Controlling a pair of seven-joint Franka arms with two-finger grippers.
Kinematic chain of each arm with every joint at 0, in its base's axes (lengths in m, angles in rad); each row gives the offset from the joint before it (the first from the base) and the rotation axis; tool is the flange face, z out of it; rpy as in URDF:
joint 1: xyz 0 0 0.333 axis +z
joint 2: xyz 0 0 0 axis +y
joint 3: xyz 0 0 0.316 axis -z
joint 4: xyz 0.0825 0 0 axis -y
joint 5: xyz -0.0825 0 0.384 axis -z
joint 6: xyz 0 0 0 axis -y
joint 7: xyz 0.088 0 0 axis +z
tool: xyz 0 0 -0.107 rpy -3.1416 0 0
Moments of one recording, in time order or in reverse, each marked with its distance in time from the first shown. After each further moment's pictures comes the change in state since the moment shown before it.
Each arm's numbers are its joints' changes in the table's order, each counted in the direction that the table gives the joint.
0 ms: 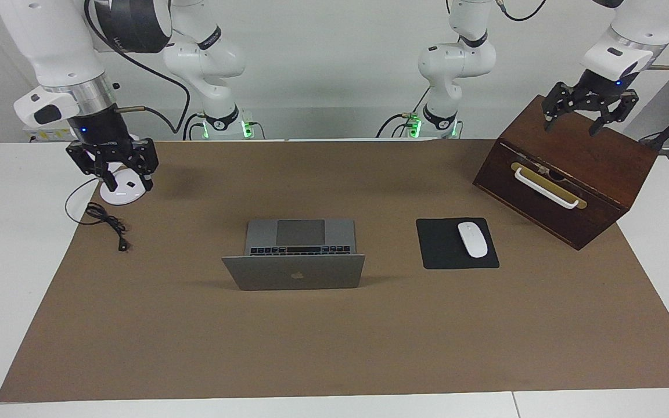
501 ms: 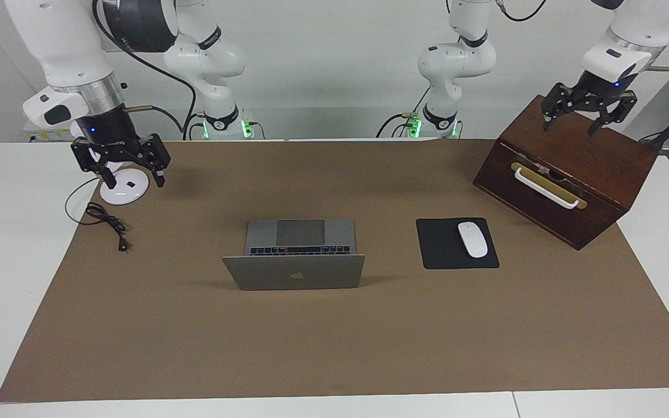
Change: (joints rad) left arm 0.000 0.000 0.002 -0.003 0.000 0.000 0.000; right arm 0.013 0.001 -0.013 0.002 0.000 0.001 0.000
